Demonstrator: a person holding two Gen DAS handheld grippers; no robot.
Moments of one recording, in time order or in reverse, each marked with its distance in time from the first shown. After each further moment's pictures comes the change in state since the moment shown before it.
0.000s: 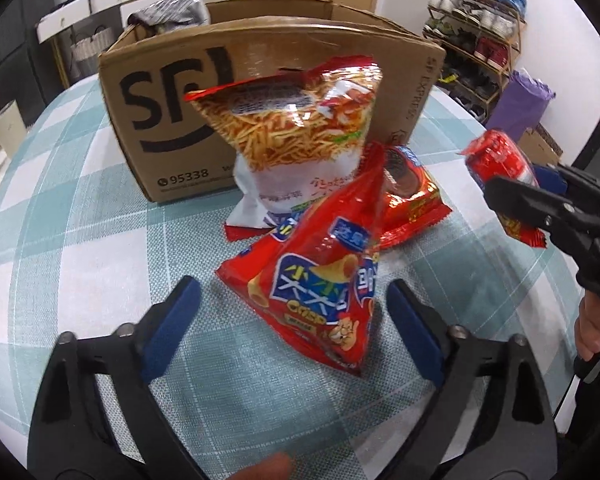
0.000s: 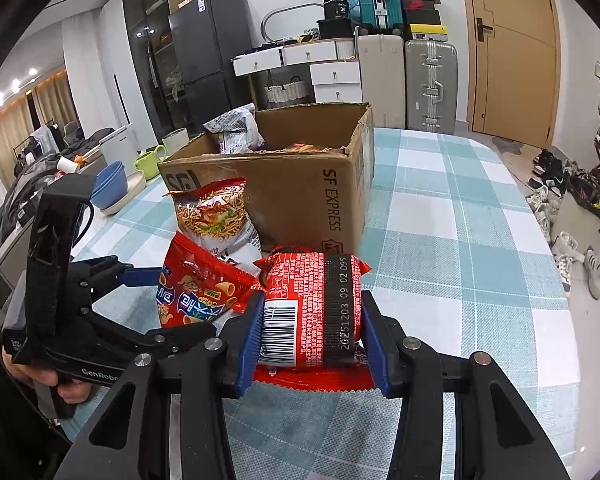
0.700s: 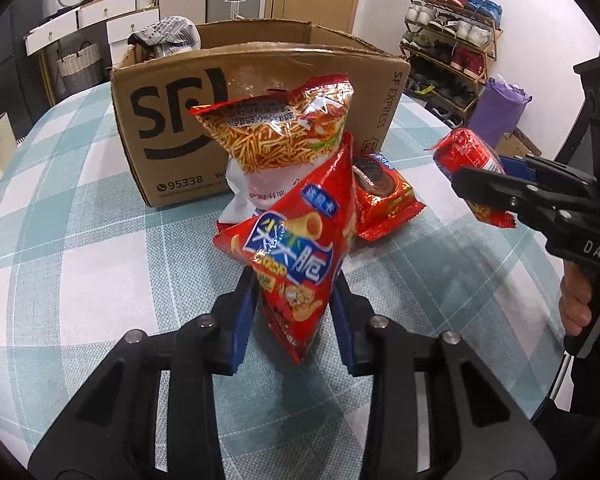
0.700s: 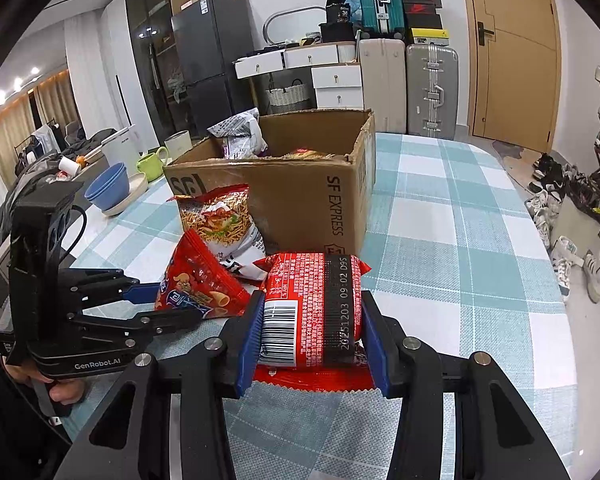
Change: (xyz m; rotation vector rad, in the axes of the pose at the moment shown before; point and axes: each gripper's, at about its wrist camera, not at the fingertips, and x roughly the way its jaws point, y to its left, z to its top) left arm -0.017 0.003 -0.009 0.020 -0.074 -0.074; right arm -0.005 0.002 0.001 -0.006 -0.013 -0.002
